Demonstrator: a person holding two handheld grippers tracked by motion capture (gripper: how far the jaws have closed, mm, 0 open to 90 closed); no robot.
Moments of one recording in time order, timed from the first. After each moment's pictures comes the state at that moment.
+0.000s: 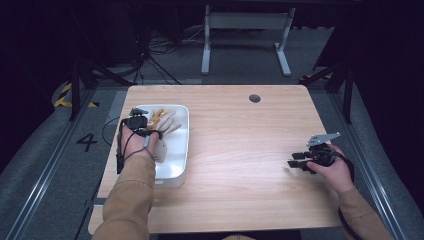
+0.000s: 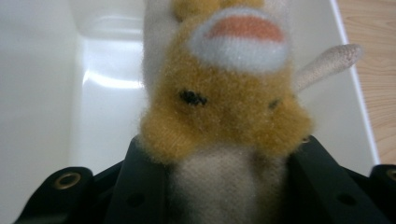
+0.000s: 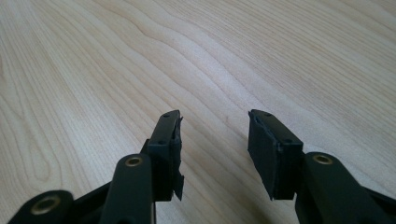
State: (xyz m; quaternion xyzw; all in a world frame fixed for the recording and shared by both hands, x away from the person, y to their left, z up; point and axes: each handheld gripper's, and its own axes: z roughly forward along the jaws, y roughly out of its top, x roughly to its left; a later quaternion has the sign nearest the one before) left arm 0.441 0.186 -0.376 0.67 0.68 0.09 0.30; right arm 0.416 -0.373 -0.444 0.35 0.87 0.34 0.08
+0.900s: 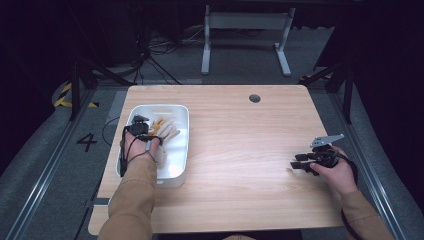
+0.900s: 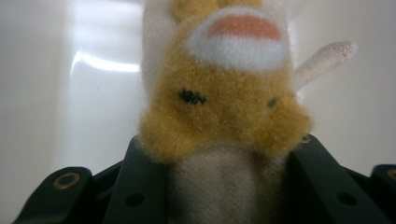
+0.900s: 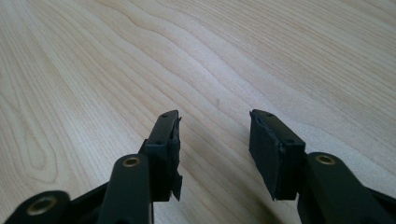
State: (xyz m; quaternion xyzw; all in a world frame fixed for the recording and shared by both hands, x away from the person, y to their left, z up) left arm 0.451 0.189 -0.413 0.66 0.69 0.07 0.28; right arm 0.412 -0.383 -0.448 0.37 0.86 0.35 0.07
